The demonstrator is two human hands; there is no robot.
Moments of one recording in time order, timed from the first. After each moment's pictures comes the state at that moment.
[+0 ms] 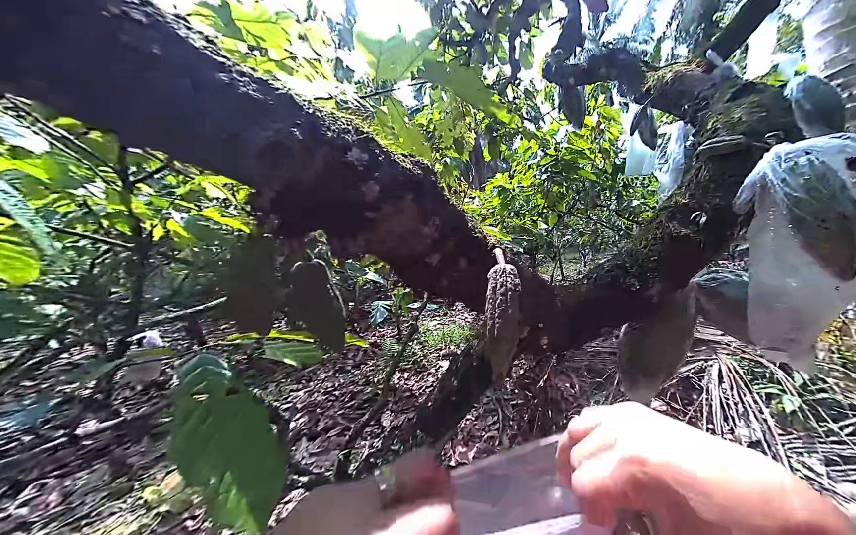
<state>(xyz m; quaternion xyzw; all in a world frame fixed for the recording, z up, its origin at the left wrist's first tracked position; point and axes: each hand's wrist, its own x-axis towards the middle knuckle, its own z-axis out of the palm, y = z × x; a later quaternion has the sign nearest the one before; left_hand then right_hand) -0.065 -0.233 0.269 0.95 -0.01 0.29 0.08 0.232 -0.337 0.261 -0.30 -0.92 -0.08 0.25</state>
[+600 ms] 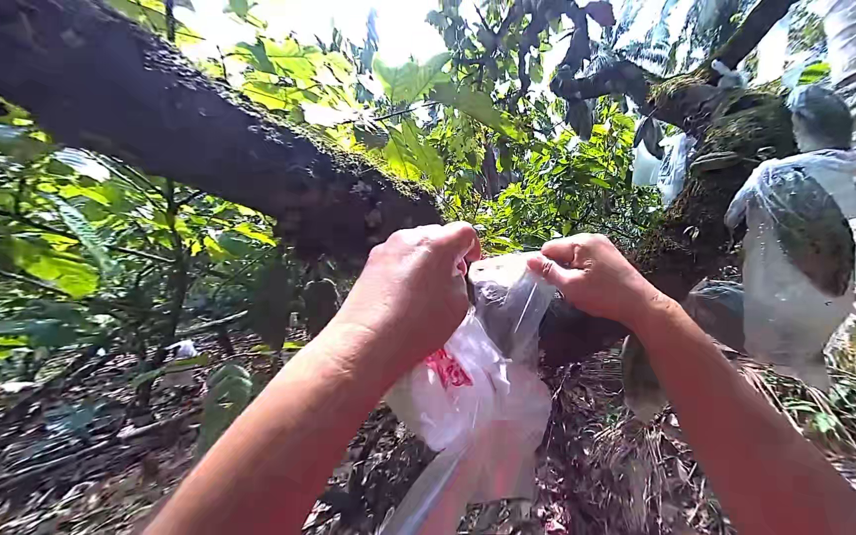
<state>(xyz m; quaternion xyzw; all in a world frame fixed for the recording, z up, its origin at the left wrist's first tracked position) 0.028 -0.239 0.402 0.85 0.18 0.45 -0.19 0.264 -0.278 0.377 -0.50 -0.69 -0.26 0.46</state>
